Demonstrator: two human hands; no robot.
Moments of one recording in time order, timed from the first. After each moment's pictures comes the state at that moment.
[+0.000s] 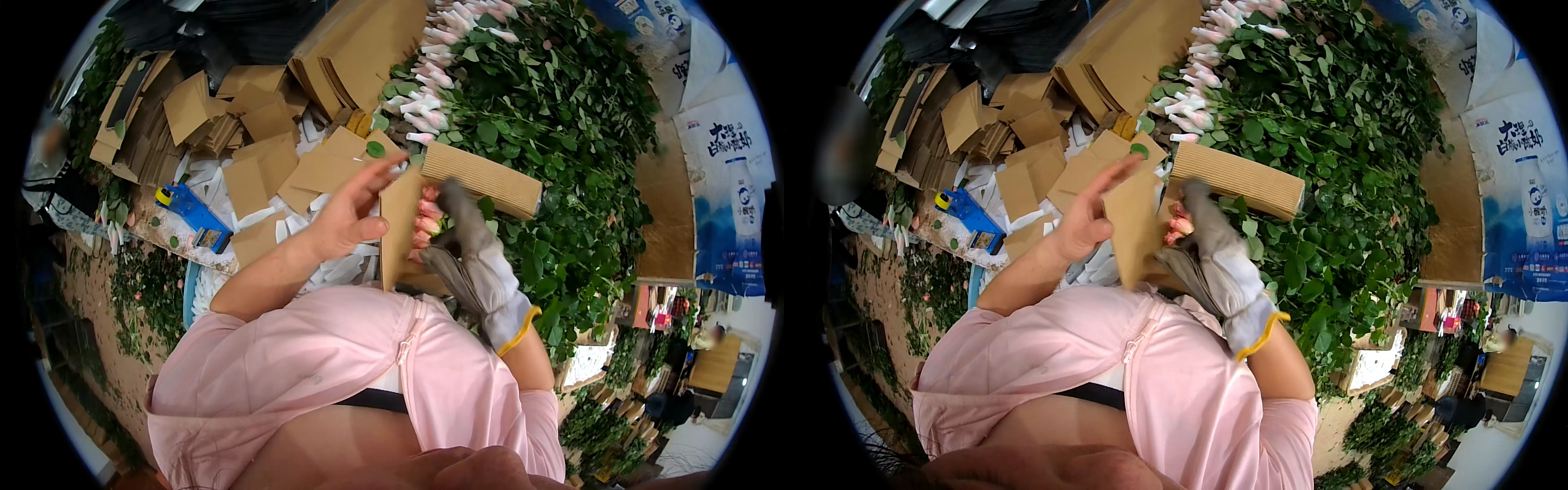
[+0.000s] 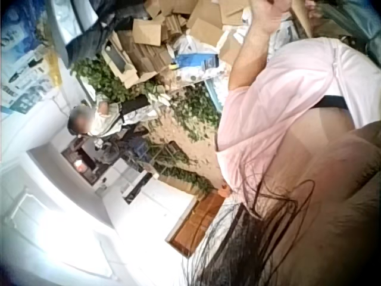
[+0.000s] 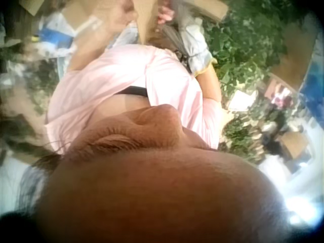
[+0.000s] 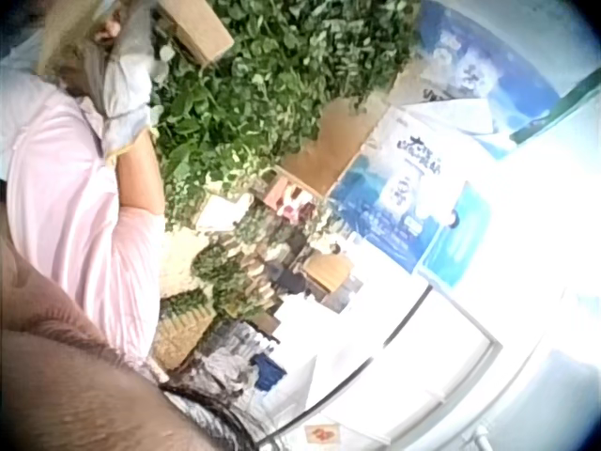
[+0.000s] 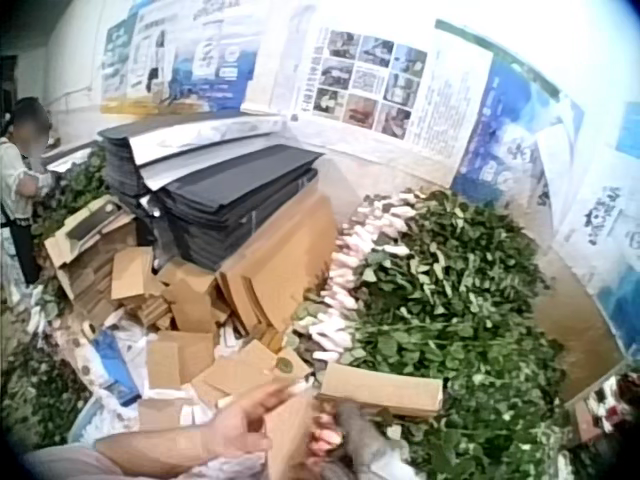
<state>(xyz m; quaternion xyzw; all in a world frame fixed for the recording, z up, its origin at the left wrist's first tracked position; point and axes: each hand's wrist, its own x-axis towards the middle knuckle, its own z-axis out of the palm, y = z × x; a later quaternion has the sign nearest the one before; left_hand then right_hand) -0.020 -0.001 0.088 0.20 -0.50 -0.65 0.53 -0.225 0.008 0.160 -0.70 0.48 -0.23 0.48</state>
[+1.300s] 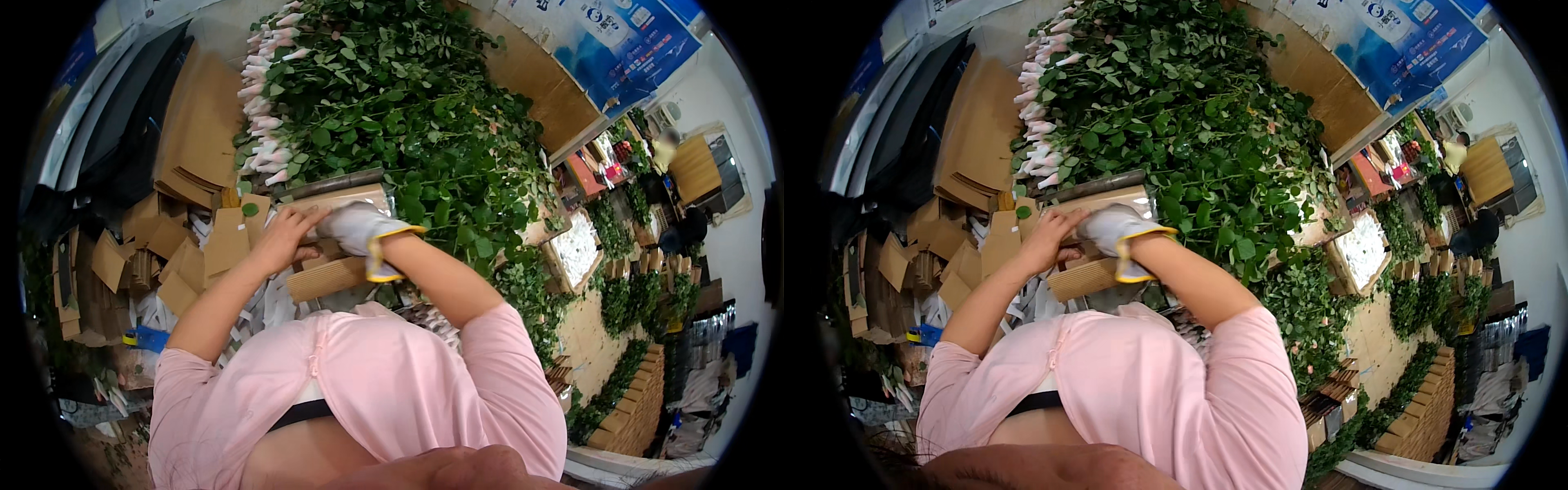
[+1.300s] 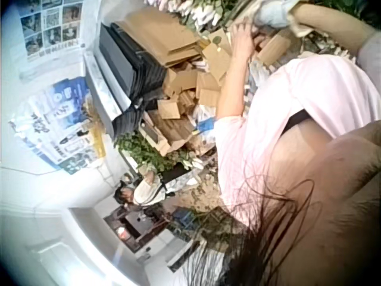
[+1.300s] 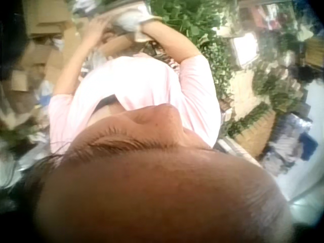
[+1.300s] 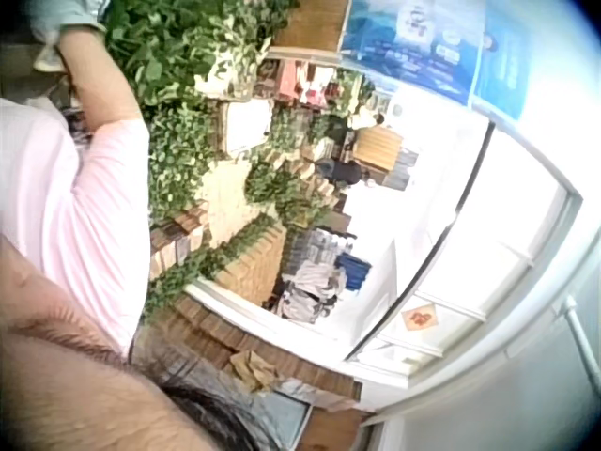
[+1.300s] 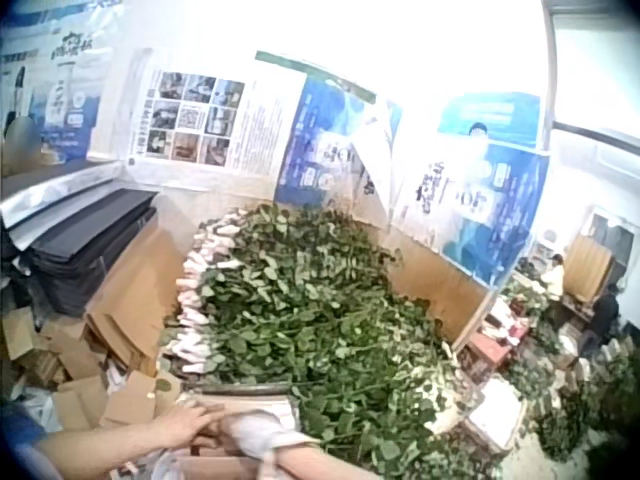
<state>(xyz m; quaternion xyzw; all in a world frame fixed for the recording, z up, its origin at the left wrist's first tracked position) -0.073 -0.045 0.051 0.27 -0.92 -0.21 0.18 -0.271 -0.010 0.099 -0.85 0.49 0.01 0.19</state>
